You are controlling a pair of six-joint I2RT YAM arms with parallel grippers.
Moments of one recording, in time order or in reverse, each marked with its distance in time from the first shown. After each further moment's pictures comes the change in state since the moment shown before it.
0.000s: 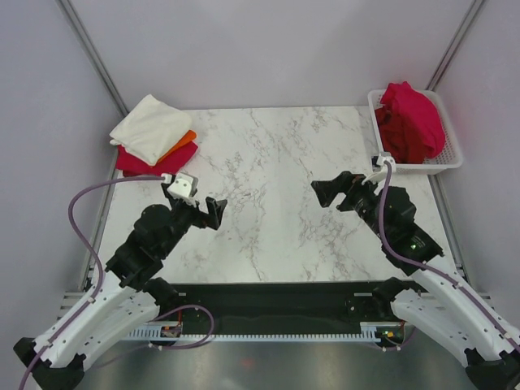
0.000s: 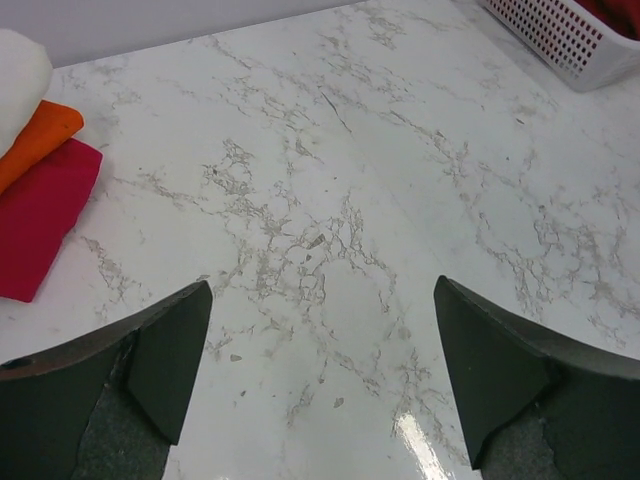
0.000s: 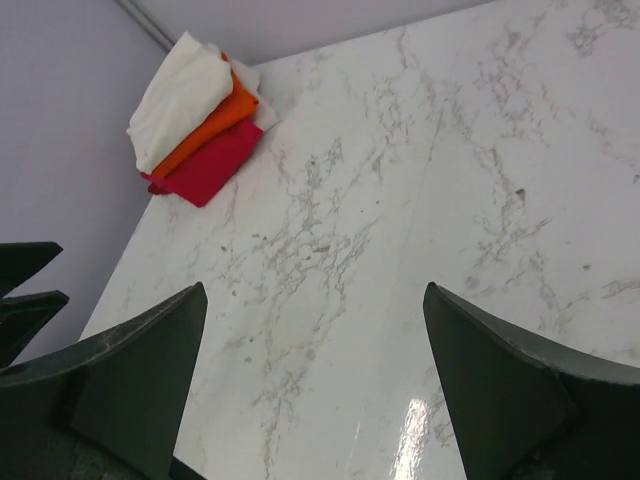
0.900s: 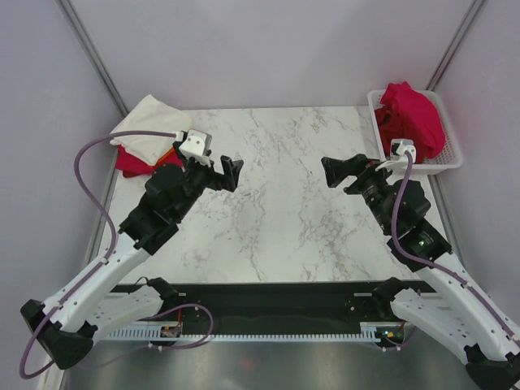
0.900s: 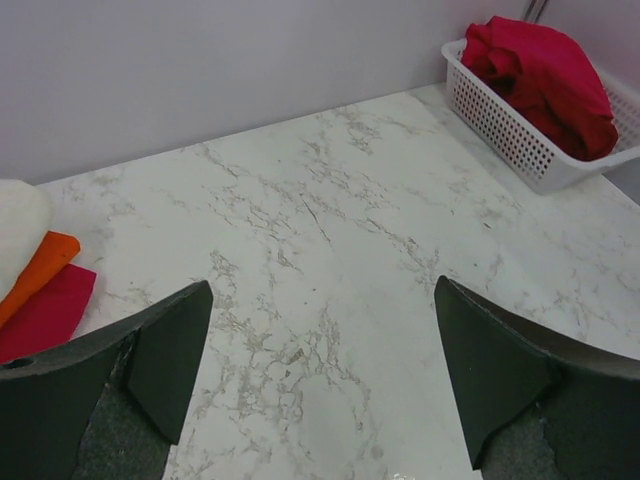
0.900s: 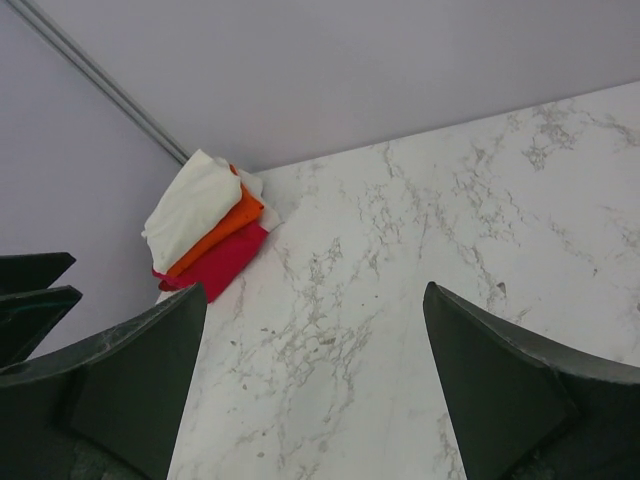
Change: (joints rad) left arm 0.000 0.328 0.300 0.165 -0.002 0.027; right arm 0.005 -0.004 0.141 0.056 0.189 -0.037
